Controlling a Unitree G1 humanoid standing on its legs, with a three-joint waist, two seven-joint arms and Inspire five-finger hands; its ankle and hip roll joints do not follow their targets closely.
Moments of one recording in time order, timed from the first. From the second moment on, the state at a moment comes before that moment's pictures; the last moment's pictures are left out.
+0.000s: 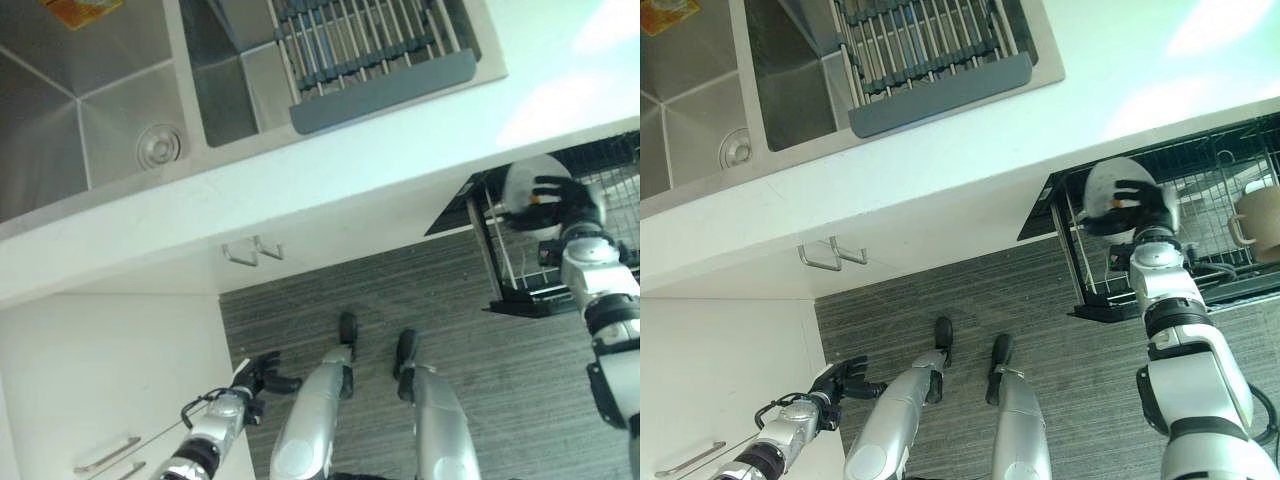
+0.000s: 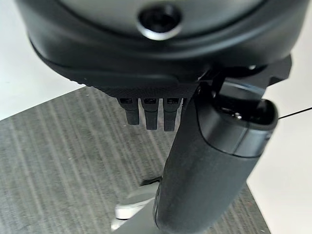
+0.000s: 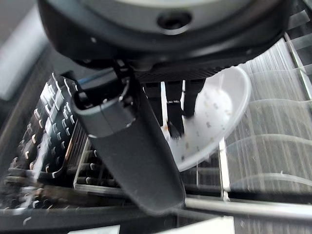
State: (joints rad) left arm -0.21 0.37 -0.32 0.89 -0.35 0.07 0.00; right arm -0.90 -0.73 0.29 1.03 0.38 0.09 -0.01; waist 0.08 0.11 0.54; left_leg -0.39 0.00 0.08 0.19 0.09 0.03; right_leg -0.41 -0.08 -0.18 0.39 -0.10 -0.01
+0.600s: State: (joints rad) left arm -0.19 0.37 -0.32 0.89 -0.35 0.08 -0.01; right arm -0.84 -0.61 0.24 0.99 0.42 0.04 -0.07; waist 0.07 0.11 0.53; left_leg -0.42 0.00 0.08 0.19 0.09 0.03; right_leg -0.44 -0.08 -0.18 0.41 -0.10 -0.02
